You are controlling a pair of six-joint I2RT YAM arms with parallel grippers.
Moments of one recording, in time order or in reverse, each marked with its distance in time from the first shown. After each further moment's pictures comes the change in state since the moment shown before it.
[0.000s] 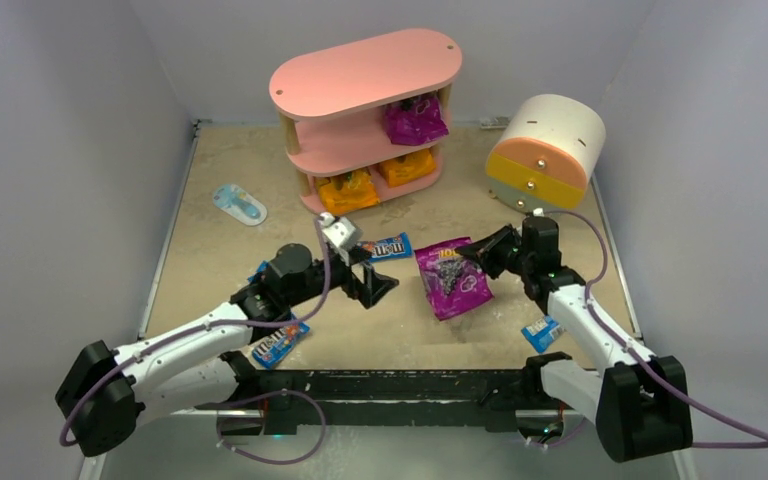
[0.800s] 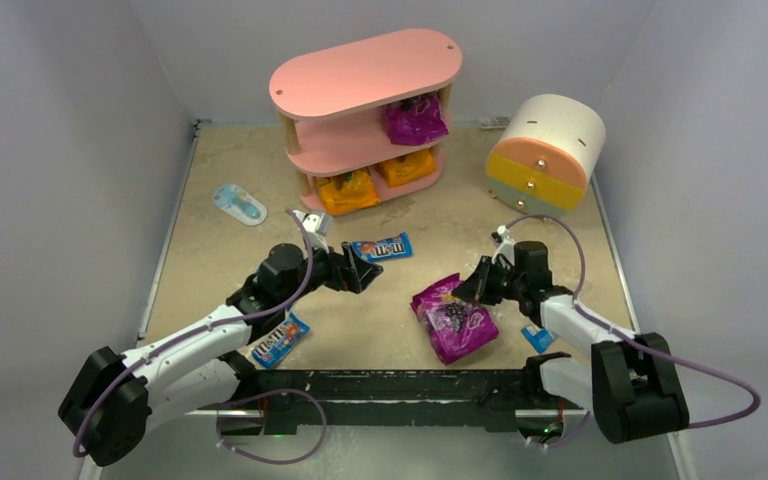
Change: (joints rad) left arm 0.083 0.006 -0.067 0.000 -0.070 -0.271; right arm -0.008 0.136 -0.165 0.101 -0.191 -0.686
